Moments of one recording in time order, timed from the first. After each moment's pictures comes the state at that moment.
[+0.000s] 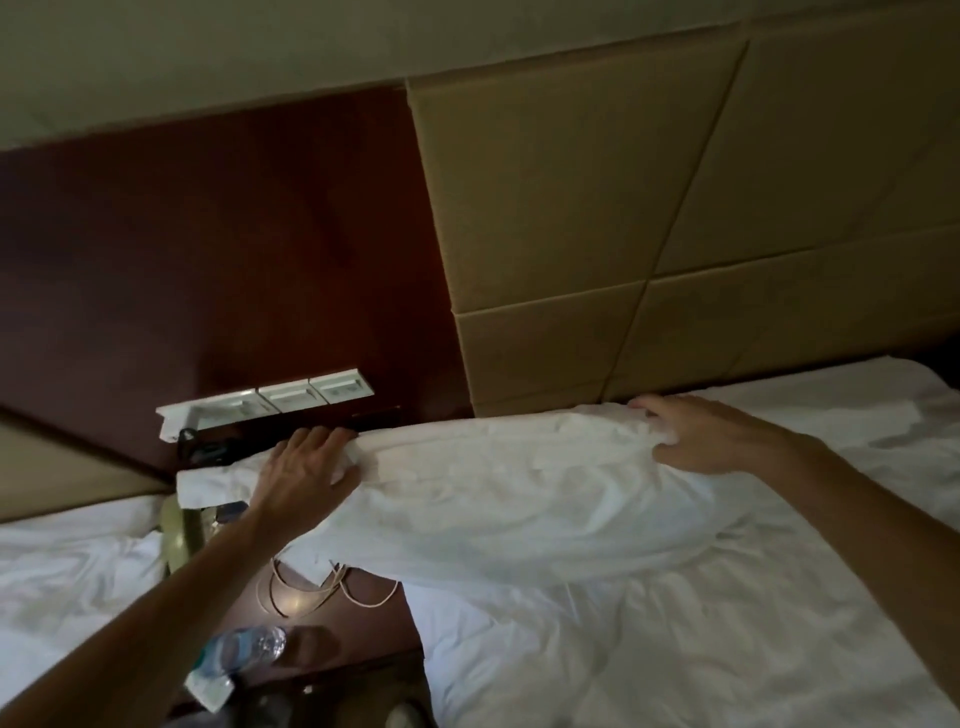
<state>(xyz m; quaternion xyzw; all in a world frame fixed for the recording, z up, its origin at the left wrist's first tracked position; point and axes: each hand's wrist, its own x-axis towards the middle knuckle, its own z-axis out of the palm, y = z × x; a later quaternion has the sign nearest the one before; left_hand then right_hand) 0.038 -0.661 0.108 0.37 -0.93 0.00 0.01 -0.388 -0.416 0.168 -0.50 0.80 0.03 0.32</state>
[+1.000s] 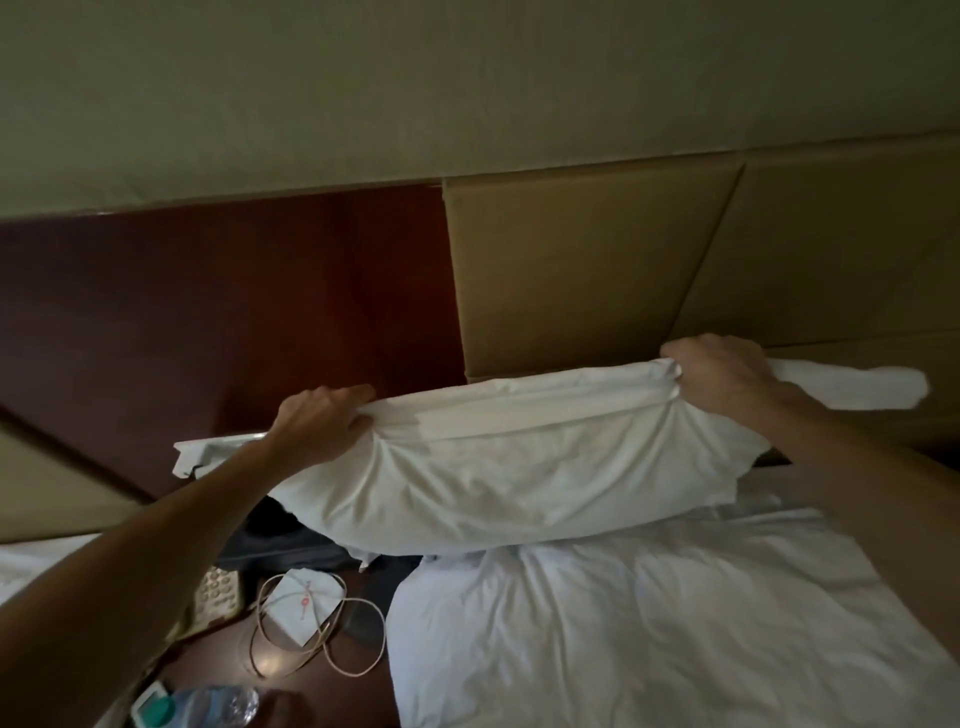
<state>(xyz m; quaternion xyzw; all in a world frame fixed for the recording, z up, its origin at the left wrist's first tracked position) -0.045 -0.724 0.204 0.41 -0.91 0.01 -0.02 -0.456 -0.508 0.241 -0.53 0.85 0.06 -0.01</state>
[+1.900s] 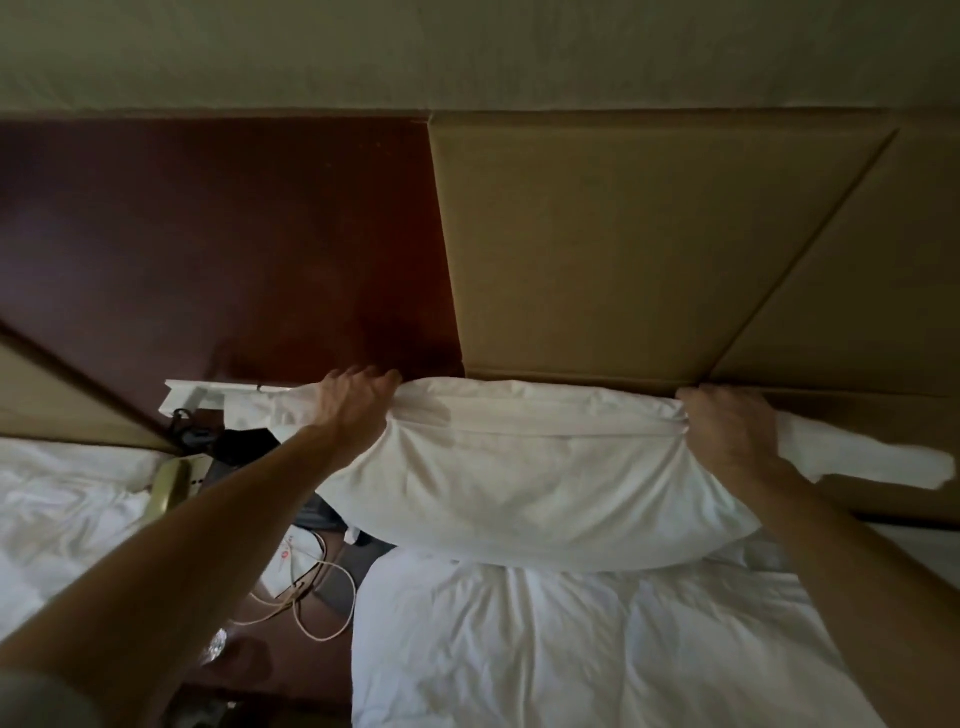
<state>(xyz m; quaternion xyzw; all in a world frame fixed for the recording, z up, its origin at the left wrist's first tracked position) -0.113 -0.730 0.120 0.47 -0.87 0.10 -0.03 -0.505 -0.551 0.116 -0.55 0.83 0.07 -0.06</state>
